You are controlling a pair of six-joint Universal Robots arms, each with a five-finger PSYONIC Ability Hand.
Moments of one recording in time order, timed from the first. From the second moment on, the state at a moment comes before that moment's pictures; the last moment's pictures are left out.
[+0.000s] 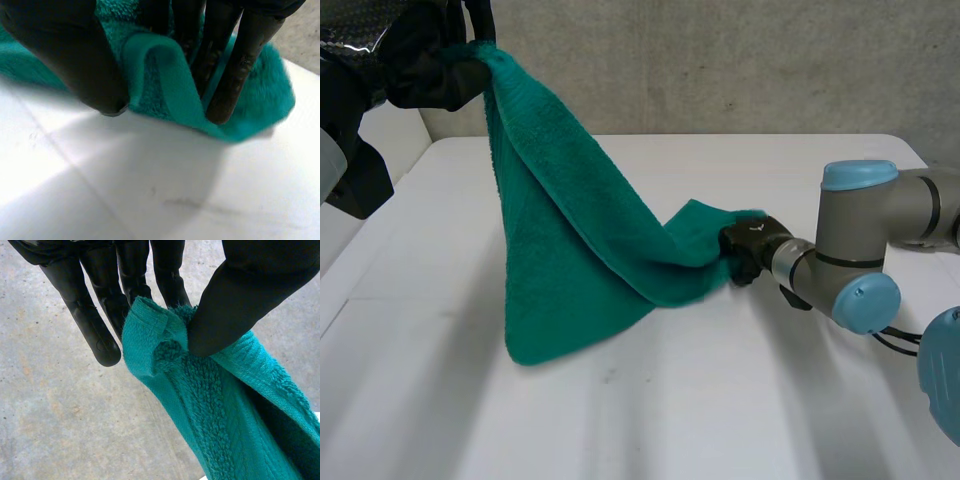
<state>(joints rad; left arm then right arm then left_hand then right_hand) 4.27 -1.39 -1.46 3.12 -1.50 3.17 1.95 -0.62 0.90 0.21 1.34 2.85 1.10 1.20 1.19 1.20 0.98 0.81 0.94 0.94 0.94 0.70</state>
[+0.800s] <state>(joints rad) 4.52 -1.66 -1.56 2.91 -1.47 3.56 1.56 -1.41 1.16 0.76 1.29 2.23 1.09 1.20 1.19 1.20 0.98 0.97 1.17 1.17 1.19 0.97</state>
